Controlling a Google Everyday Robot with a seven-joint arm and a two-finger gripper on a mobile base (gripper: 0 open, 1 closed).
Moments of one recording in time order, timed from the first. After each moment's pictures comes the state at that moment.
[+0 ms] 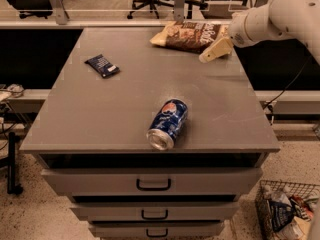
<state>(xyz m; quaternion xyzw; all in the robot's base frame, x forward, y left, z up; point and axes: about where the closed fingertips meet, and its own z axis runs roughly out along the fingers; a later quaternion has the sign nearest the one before) 0.783 -0.197 0.909 -0.43 0.76 -0.01 0.48</state>
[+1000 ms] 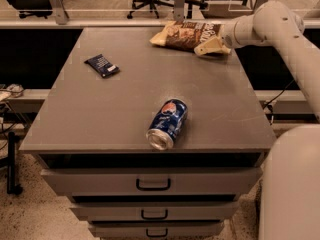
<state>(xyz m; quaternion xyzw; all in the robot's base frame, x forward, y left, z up) 0.862 -0.205 0.870 -0.35 0.78 0.03 0.51</state>
